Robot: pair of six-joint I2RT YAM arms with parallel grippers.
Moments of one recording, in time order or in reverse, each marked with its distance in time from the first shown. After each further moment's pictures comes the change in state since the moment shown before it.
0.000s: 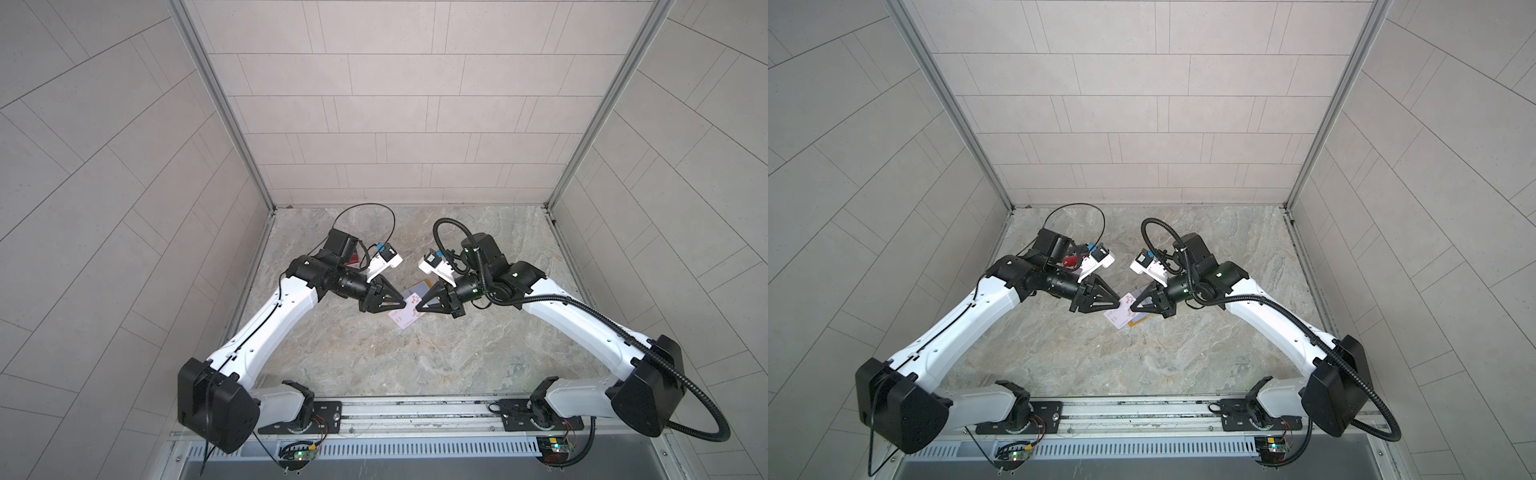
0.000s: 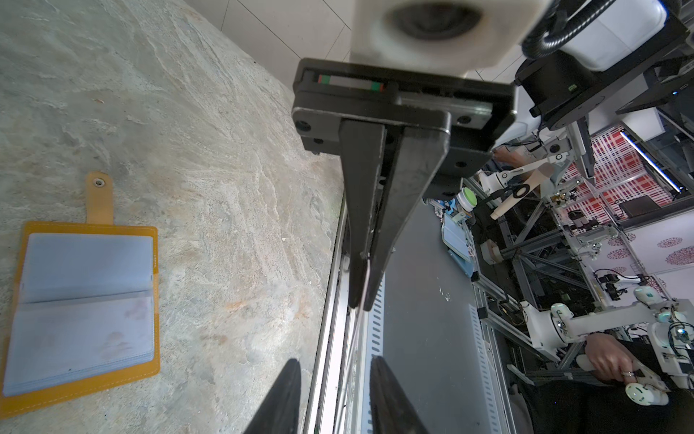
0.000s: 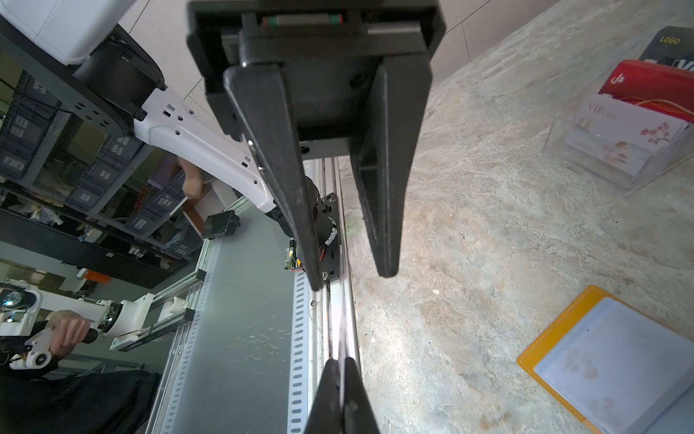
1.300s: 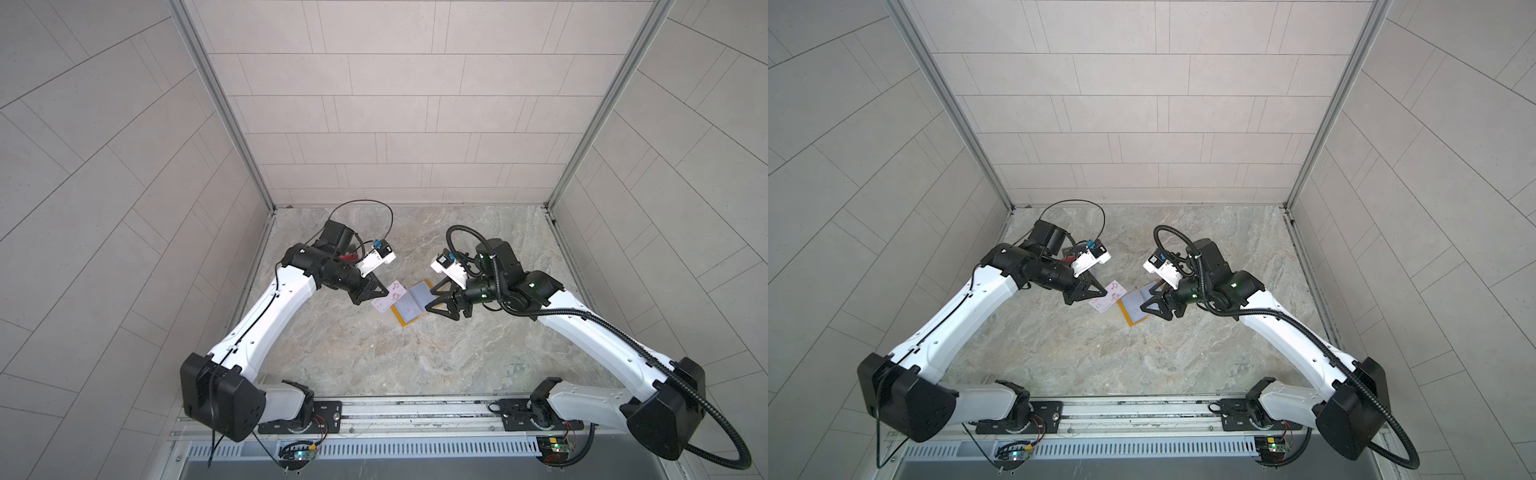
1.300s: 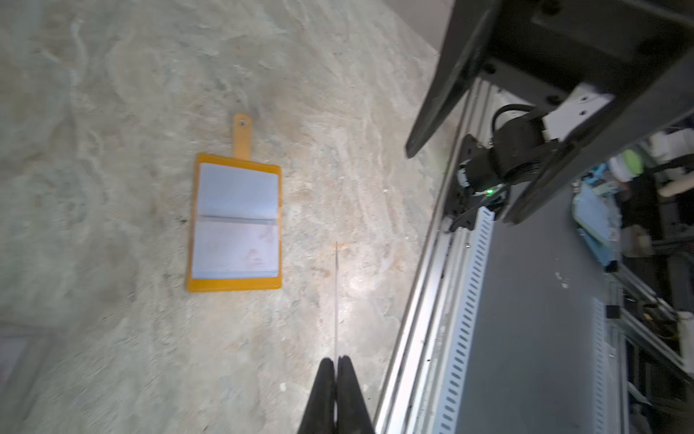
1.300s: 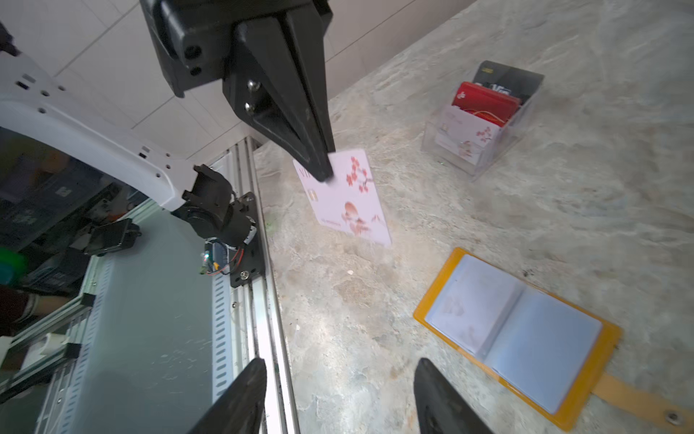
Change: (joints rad) left arm 0.052 0.055 0.135 -0.177 -0.419 0.143; right arm -0.035 -0.143 -0.101 0.006 0.318 -0.037
